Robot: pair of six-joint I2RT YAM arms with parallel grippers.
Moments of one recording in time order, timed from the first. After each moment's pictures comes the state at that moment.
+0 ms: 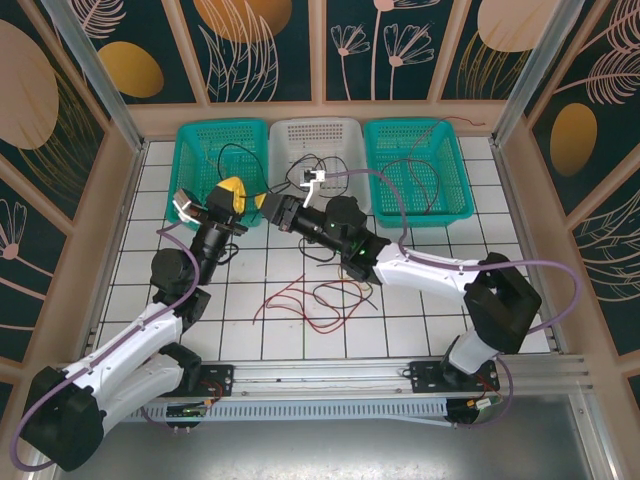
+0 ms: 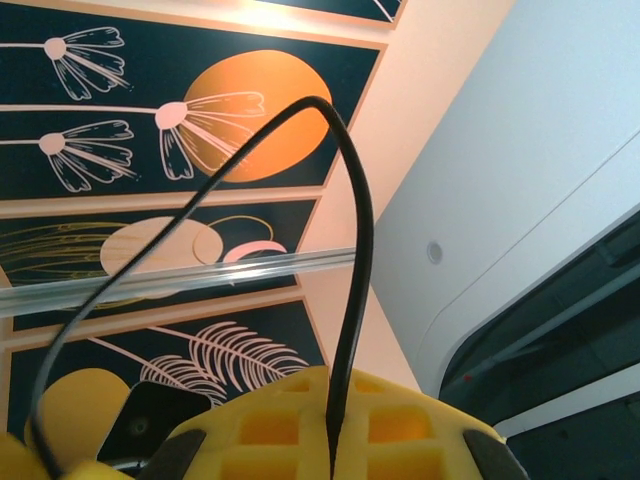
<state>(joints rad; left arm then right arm) -0.52 0.90 0.45 0.93 -0.02 -1.69 0.96 1.58 1.04 0.65 -0.12 0.95</state>
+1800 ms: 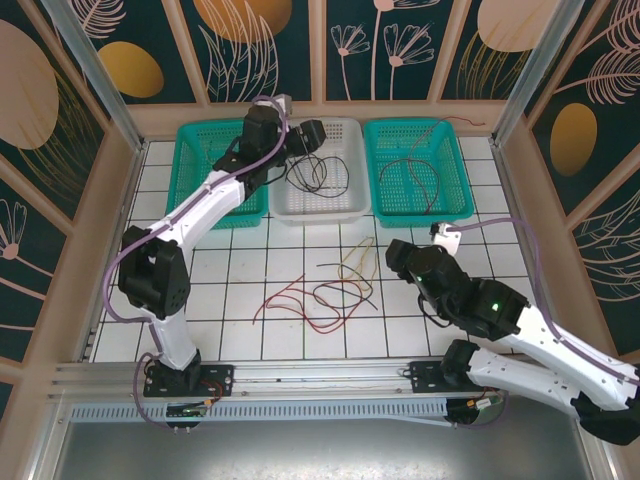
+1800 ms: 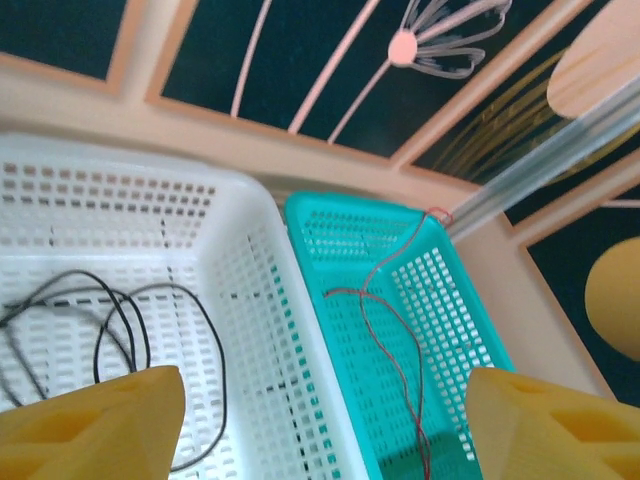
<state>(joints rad) -0.47 1.83 1.59 -0.10 0.16 -0.63 1.00 0.73 0.84 -0.79 0.62 1.00</state>
